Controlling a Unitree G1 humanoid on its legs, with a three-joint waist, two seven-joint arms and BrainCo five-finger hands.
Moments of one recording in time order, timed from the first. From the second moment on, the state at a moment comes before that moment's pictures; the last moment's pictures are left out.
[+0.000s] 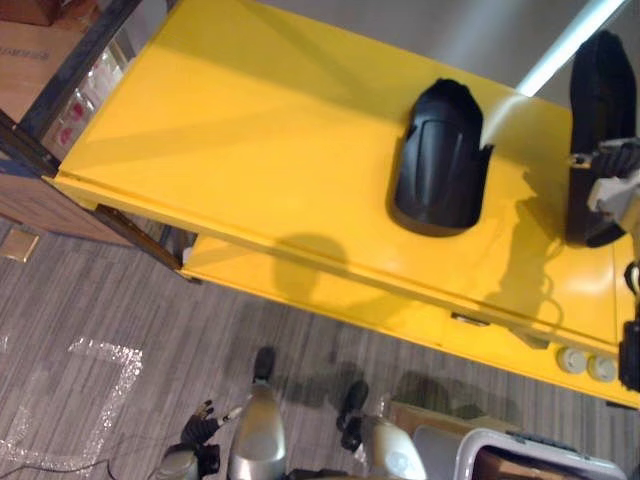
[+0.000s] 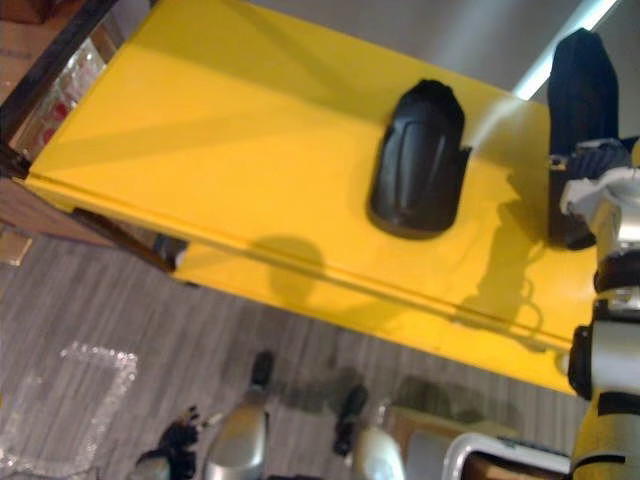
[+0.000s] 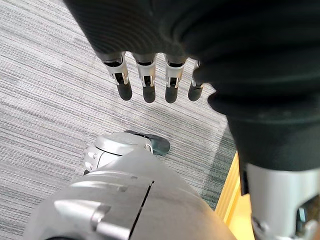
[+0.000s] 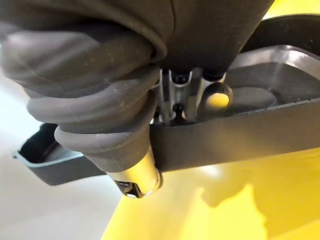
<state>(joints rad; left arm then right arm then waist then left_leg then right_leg) 0.12 0.24 0.02 0.79 -0.26 0.02 0.01 -1.02 -0.88 0.02 0.95 0.34 0.37 0.07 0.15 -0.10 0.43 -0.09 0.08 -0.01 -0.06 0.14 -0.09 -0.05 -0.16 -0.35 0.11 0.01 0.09</state>
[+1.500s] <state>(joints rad) 0.04 0.21 -0.06 0.91 -0.31 -0.01 0.00 -1.01 -0.81 -0.07 1.08 0.57 0.36 0.13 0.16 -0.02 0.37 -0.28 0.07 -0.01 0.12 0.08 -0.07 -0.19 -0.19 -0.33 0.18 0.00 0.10</state>
